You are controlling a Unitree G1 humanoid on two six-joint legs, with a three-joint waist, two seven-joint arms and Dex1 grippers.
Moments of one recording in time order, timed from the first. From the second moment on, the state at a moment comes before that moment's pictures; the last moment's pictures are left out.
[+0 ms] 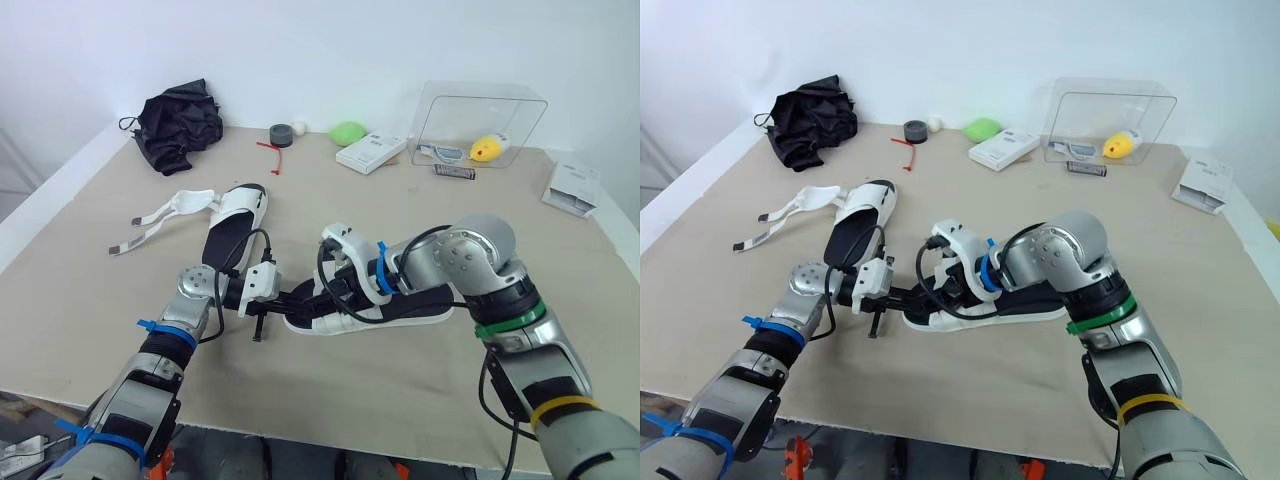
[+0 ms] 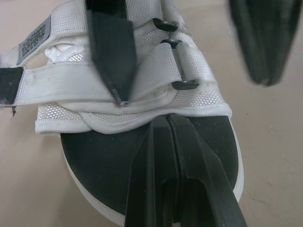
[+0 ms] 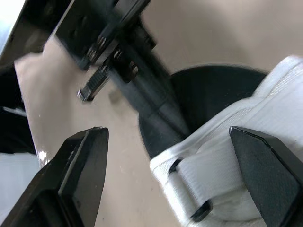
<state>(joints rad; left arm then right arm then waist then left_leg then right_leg) -0.67 0.34 -0.22 0.77 -0.16 -0.42 -1.45 -0.99 -0.46 0.30 0.08 0.90 1.52 0.39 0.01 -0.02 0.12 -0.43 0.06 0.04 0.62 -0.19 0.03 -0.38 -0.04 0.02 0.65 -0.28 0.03</state>
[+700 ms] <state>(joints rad) -0.66 0.33 -0.20 0.70 -0.20 -0.32 -1.49 -0.82 -0.70 -0.01 -0.12 0.83 1.37 0.68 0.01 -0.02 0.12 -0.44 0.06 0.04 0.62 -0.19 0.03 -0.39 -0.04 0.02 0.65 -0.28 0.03</state>
